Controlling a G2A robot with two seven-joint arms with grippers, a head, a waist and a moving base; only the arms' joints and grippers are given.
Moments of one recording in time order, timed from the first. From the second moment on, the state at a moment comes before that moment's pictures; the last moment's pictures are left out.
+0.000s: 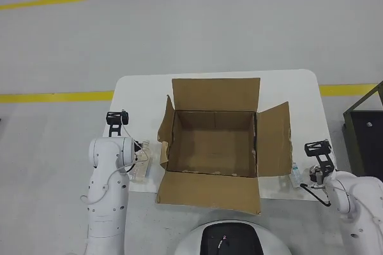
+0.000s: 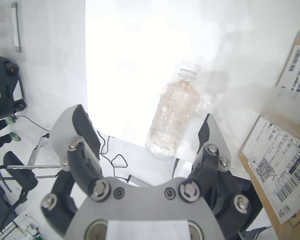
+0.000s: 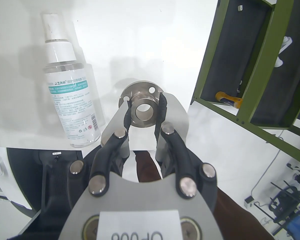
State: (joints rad) left arm 0.85 -1.35 -1.44 -1.56 1.64 0.03 -1.45; right arm -1.44 -1.44 1.70 -1.89 -1.59 -0.09 1.23
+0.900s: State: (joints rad) left arm 0.85 -1.35 -1.44 -1.56 1.64 0.03 -1.45; right arm -1.42 -1.42 1.73 -1.89 -1.49 -0.06 1.17
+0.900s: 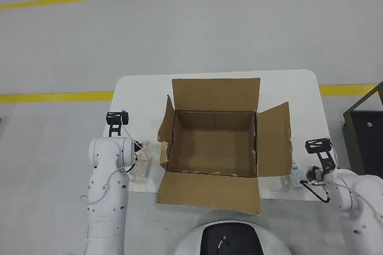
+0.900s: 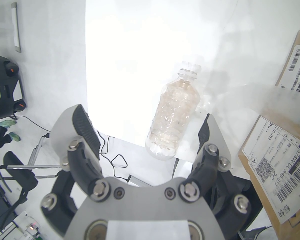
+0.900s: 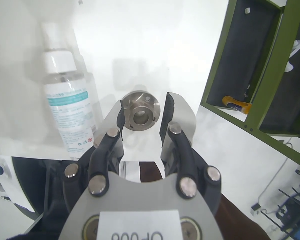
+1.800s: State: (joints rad) left arm 0.88 -1.35 -1.45 -1.57 1.63 -0.01 -1.40; right arm -1.43 -1.42 1.87 -2.09 -1.00 -0.11 0.61
